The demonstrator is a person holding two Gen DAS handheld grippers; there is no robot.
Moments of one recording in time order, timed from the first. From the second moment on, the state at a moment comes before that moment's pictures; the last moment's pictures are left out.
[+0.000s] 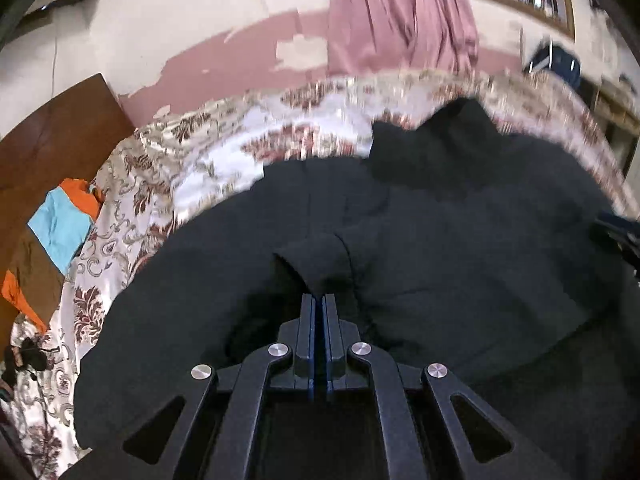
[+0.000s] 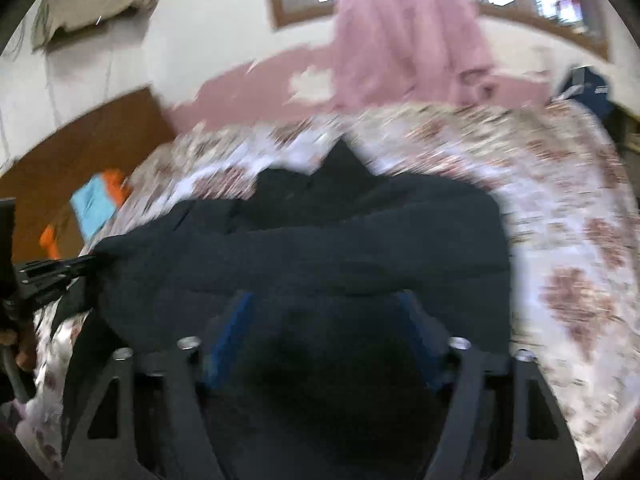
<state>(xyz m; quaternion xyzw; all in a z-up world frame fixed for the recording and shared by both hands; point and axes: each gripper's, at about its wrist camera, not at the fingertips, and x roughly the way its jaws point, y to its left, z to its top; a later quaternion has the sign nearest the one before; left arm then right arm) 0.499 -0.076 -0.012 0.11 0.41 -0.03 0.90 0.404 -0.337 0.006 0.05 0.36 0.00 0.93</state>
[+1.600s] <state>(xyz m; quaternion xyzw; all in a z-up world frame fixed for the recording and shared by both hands) 0.331 0.330 -0.146 -0.58 0.35 0.07 0.73 0.461 -0.123 -0.036 0.03 0.41 -0.02 0.91</state>
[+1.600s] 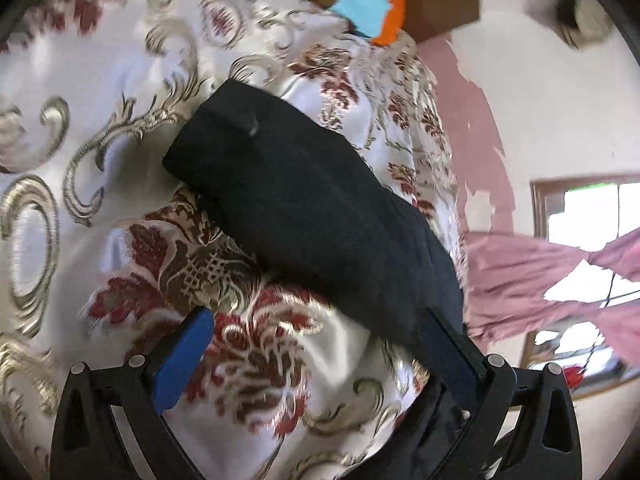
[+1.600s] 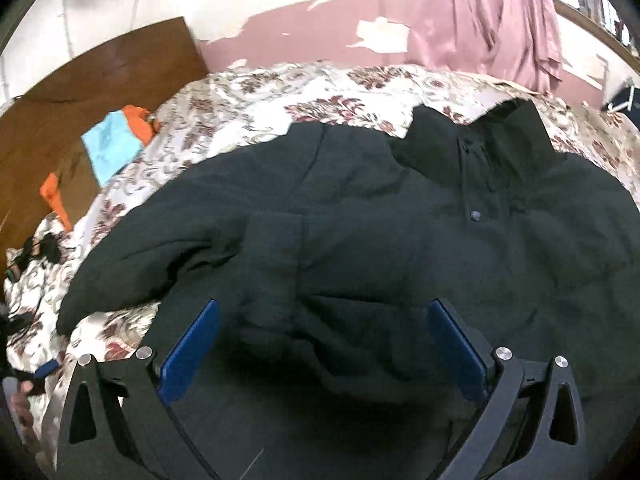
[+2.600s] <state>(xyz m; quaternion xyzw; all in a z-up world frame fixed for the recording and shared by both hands) 0.360 0.340 -0.090 -0.50 0.29 0.15 0.80 0.473 -0.133 -0.077 0.07 0.42 -0.02 0.91</state>
